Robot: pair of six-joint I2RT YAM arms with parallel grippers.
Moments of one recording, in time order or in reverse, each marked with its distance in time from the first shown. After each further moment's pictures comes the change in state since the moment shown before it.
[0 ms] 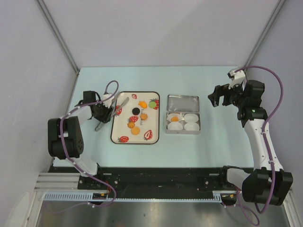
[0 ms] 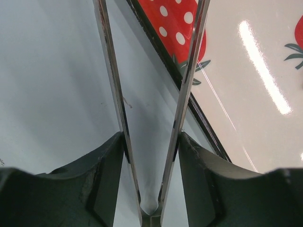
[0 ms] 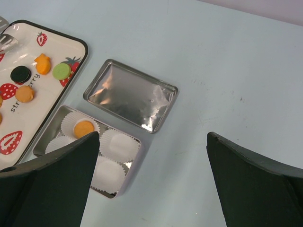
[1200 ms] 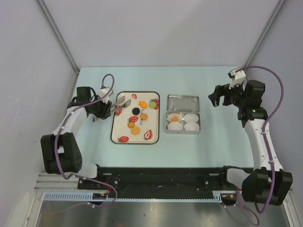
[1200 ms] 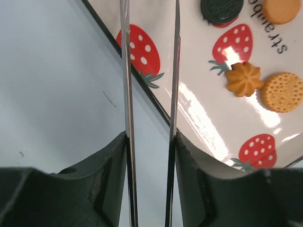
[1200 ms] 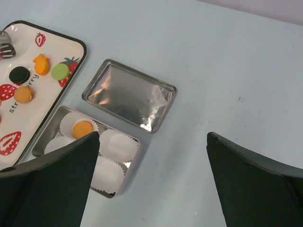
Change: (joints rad) left arm 0.000 -0.183 0.044 -0.158 0.121 -0.018; right arm -0.006 0.000 0.000 0.000 0.000 0.000
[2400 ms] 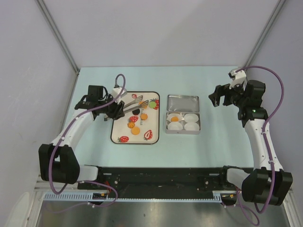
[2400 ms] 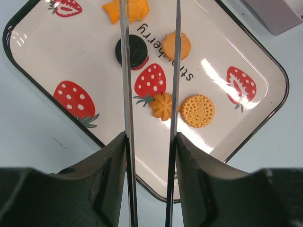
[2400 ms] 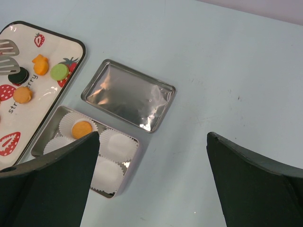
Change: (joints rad) left arm -0.219 -0.137 0.037 -0.076 0.077 -0.097; right arm -0.005 0.000 0.000 0.000 0.000 0.000
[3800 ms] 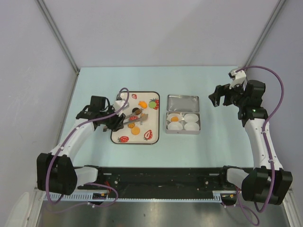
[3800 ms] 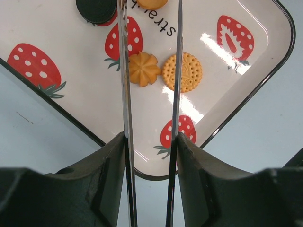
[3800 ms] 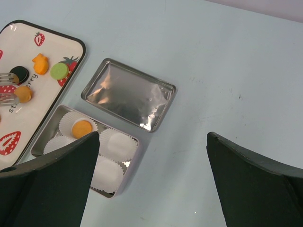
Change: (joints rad) left arm -0.041 -0.121 -0.169 -0.037 -0.061 0.062; right arm -0.005 0.006 0.000 0.000 -0.007 0.000
